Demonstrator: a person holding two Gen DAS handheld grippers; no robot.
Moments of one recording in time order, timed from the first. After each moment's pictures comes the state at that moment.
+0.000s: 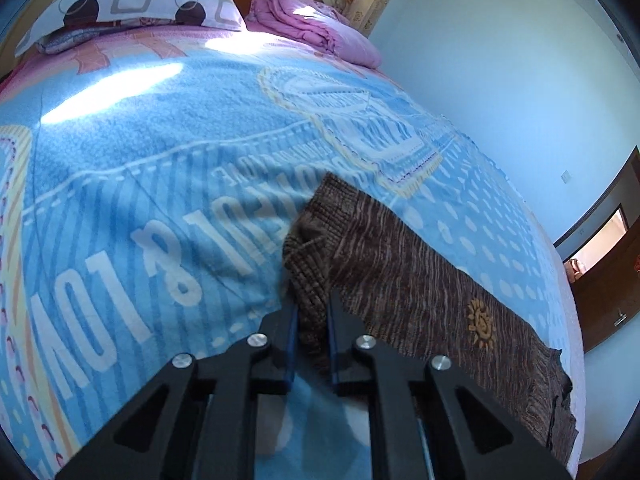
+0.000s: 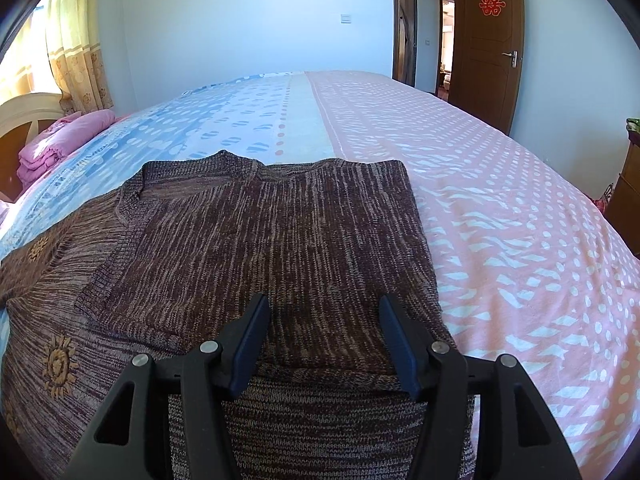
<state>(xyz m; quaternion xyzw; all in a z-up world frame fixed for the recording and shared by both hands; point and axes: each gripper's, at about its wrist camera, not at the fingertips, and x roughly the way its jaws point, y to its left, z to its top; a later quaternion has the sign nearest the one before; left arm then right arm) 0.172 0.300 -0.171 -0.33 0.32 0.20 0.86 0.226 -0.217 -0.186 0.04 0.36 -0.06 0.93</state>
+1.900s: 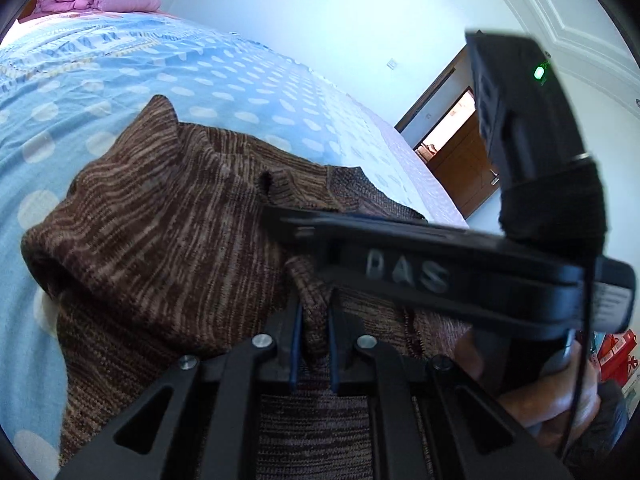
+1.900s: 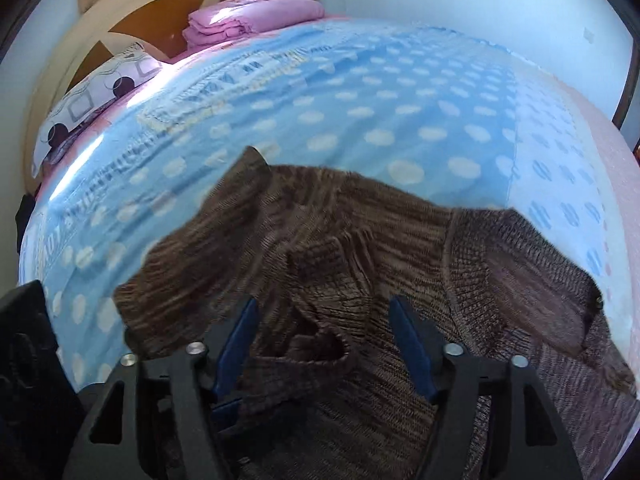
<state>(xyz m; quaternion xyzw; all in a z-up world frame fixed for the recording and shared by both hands) 0.205 0.048 -0.180 -0.24 0.36 -0.14 0.89 0.353 0.002 -0.164 -0.10 0.46 0.28 0.84</state>
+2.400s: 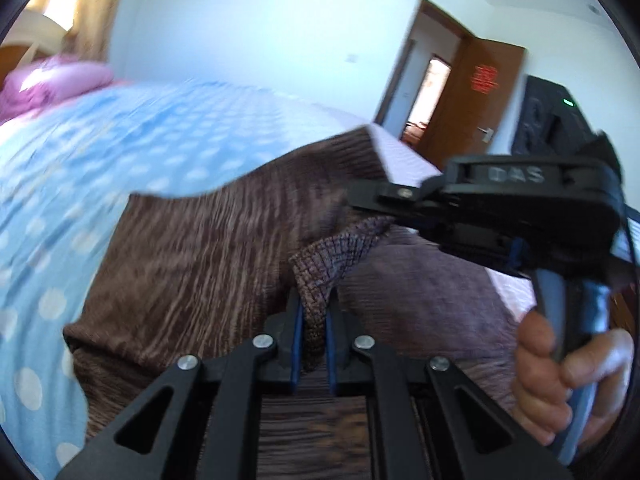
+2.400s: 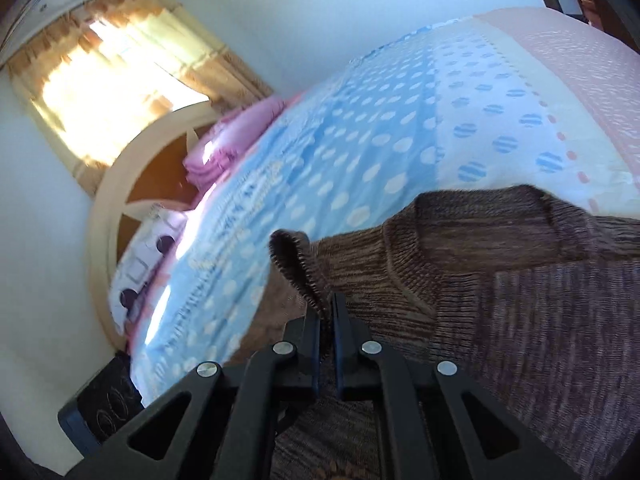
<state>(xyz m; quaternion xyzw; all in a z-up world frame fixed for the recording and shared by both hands) 0.186 -0.019 -0.123 -0.09 0.32 -0.16 0.93 0.327 -0.120 -0.125 0.22 0.39 0.30 0.84</state>
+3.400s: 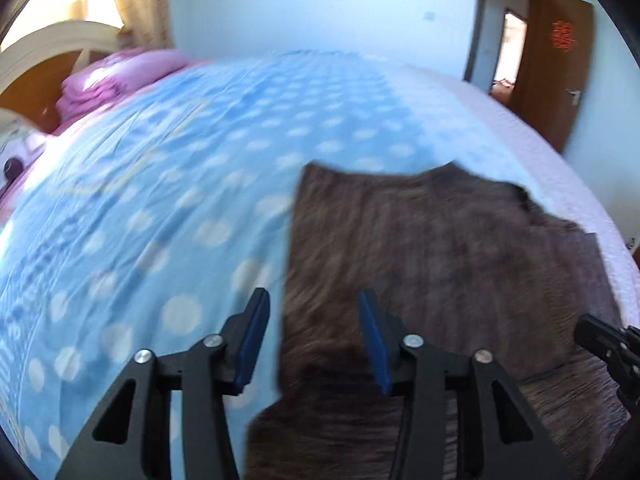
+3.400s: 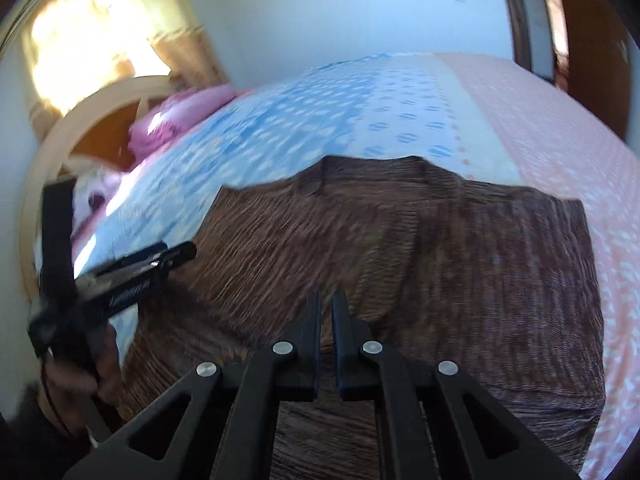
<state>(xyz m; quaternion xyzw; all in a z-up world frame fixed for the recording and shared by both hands) 0.215 0.073 -0.145 -0.02 0.41 0.03 0.91 0.236 -0.146 -0.143 0.06 0.39 0.19 0.90</state>
